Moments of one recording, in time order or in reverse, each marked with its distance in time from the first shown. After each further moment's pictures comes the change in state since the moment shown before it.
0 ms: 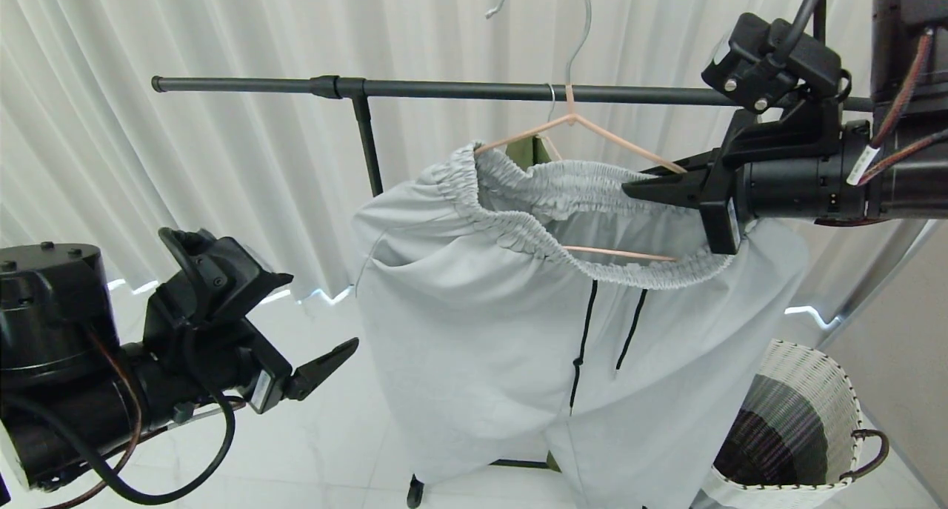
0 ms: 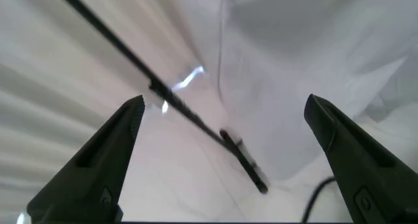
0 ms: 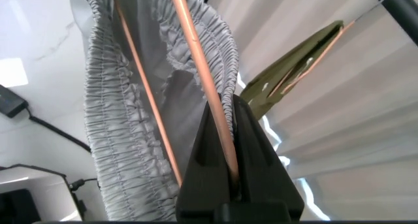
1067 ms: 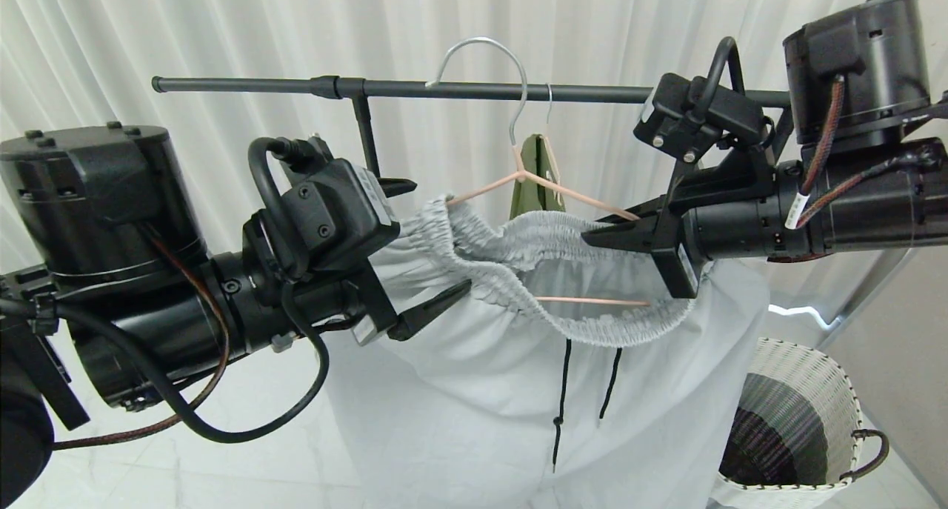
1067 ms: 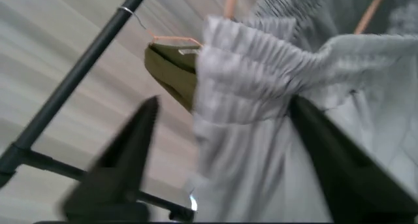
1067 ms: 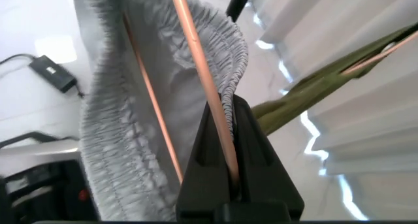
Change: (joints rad) left arm -0.307 0.095 -0.301 -0.001 -0.030 0.255; right arm 0.091 0.062 -0.010 0.074 -0.010 0.033
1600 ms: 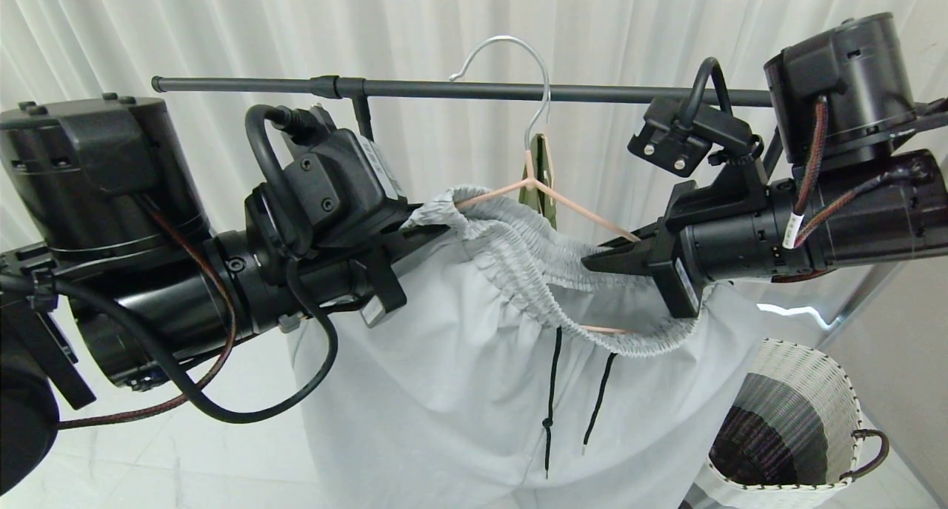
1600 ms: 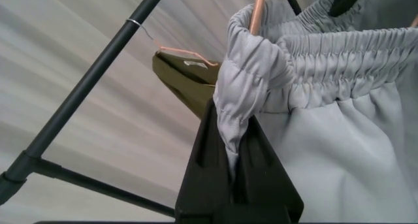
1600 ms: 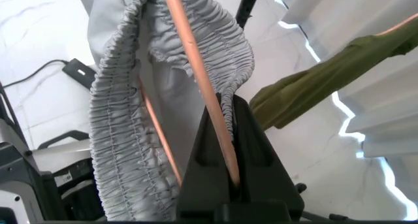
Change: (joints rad) left arm -0.022 0.014 -0.060 0.001 -0.007 0.007; right arm 0.015 0.006 0.000 0.084 0.003 0.136
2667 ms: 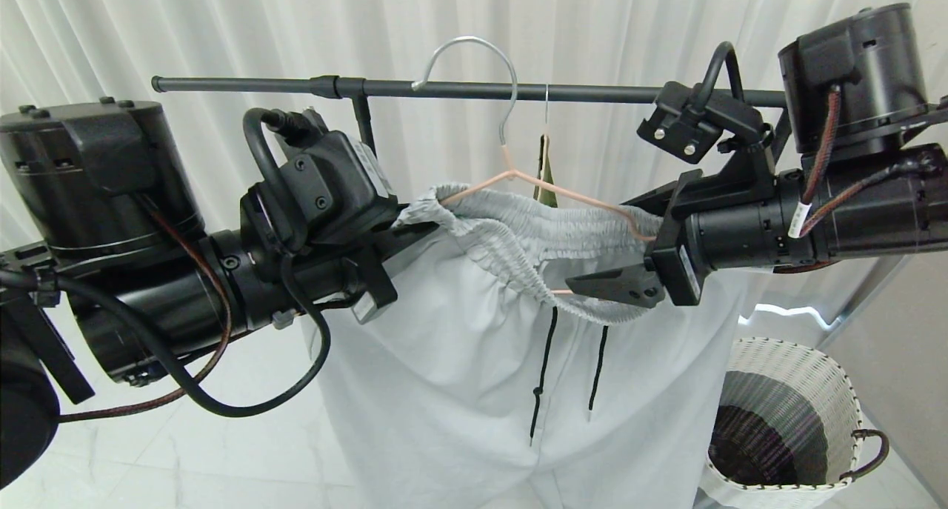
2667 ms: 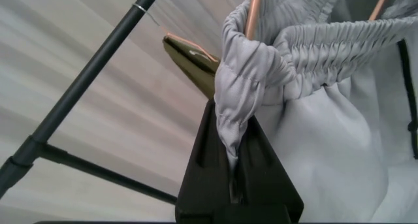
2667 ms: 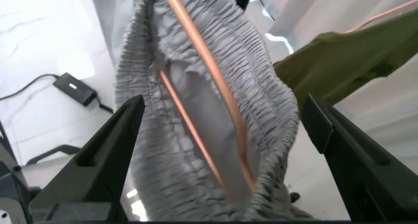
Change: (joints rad) left arm 0.032 -0.001 0.007 0.000 -0.001 0.002; right arm -0.015 -0.006 0.005 -0.040 0.004 0.002
